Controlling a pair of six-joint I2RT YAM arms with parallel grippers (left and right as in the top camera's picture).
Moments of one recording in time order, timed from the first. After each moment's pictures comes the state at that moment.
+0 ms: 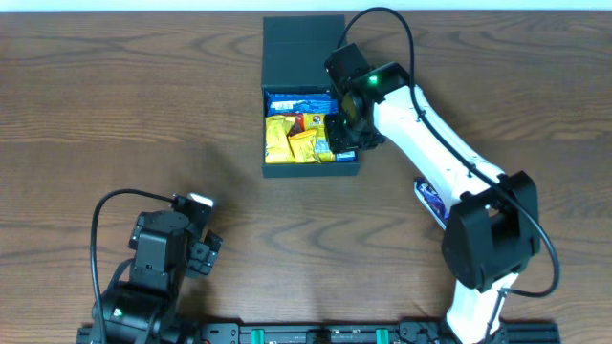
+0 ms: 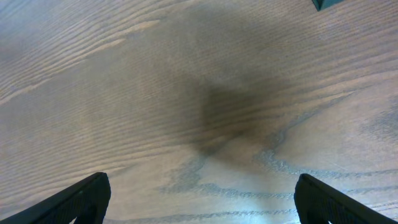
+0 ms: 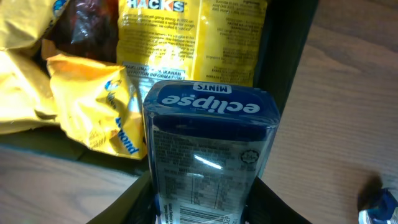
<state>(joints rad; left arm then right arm) -0.27 0.57 0.55 -0.87 -0.23 0.23 0.48 1.99 1.69 -1.12 -0.08 0.33</state>
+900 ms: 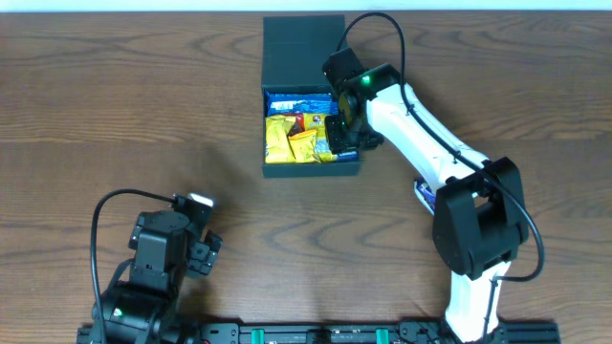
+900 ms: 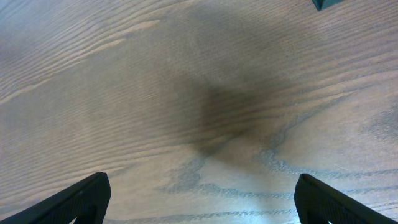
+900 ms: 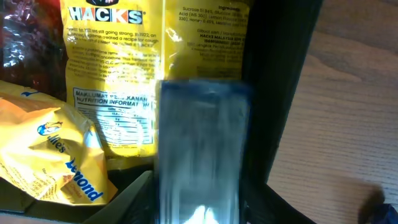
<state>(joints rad) -0.27 0.57 0.55 -0.87 -0.23 0.23 0.47 2.06 1.69 -1.09 -0.04 0.35</state>
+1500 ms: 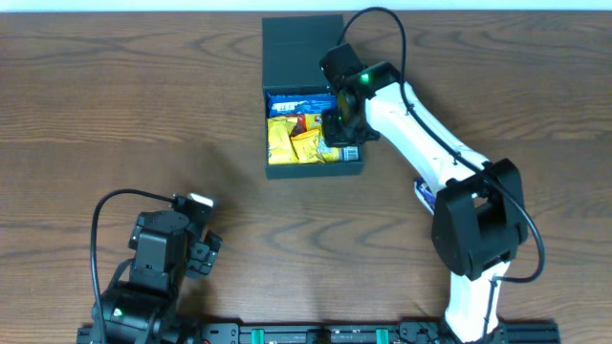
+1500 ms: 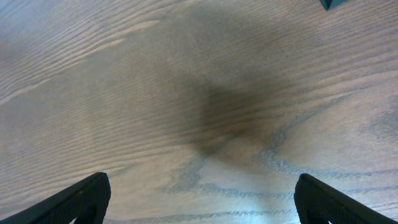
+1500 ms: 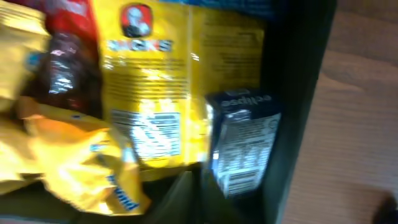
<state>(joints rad) -0.27 0.57 0.55 -0.87 -0.23 0.23 0.48 2.06 1.73 -1.07 -0.05 0.41</state>
